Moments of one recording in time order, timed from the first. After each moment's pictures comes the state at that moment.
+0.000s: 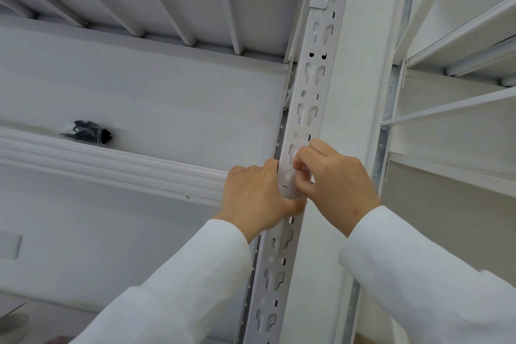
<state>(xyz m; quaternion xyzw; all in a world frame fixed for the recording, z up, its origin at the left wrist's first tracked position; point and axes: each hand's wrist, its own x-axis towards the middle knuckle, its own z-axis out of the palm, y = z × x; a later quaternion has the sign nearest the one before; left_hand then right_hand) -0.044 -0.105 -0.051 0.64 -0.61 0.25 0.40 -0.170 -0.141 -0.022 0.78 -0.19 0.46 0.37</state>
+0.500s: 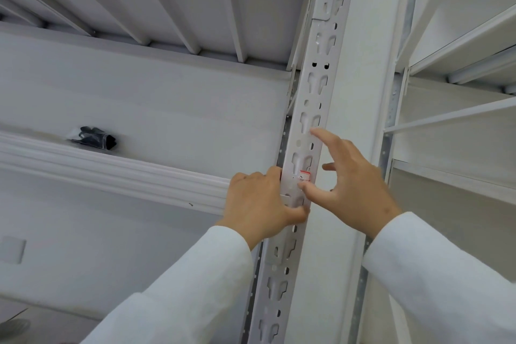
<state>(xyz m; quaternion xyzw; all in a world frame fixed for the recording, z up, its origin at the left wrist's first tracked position) -0.042 -0.105 -0.051 0.63 -0.62 0.25 0.39 -0.191 -0.141 -0.015 0.83 -0.26 0.46 0.18</state>
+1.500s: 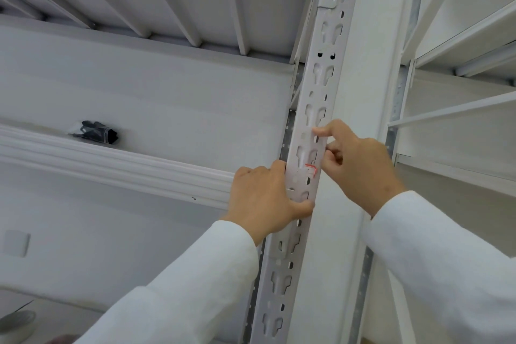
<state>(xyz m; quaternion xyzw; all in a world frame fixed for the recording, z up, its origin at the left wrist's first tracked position) -0.042 -0.105 -0.052 0.63 -0.62 0.24 0.39 -0.182 -0.141 0.004 0.80 -0.29 0.47 0.26</state>
